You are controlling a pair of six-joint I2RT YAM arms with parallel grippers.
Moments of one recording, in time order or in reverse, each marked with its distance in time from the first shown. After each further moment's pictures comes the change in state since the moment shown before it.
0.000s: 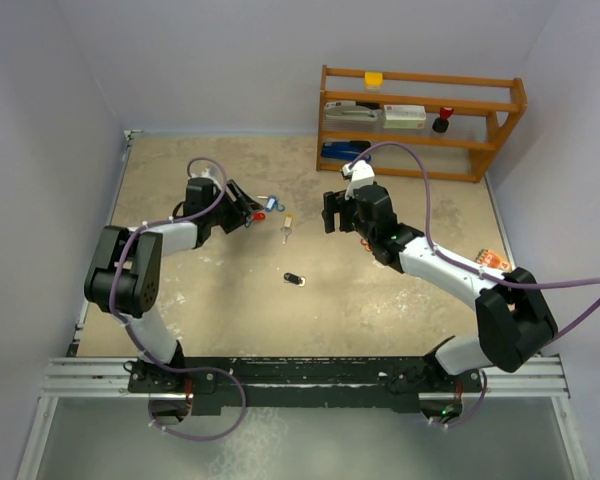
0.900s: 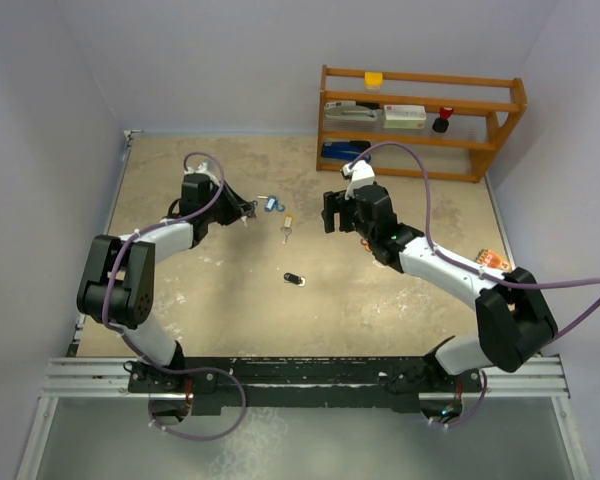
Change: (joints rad) left arm 0.000 -0.085 0.010 -0.072 -0.037 0.067; right arm 0.000 0.000 0.000 0.000 -0.003 0.007
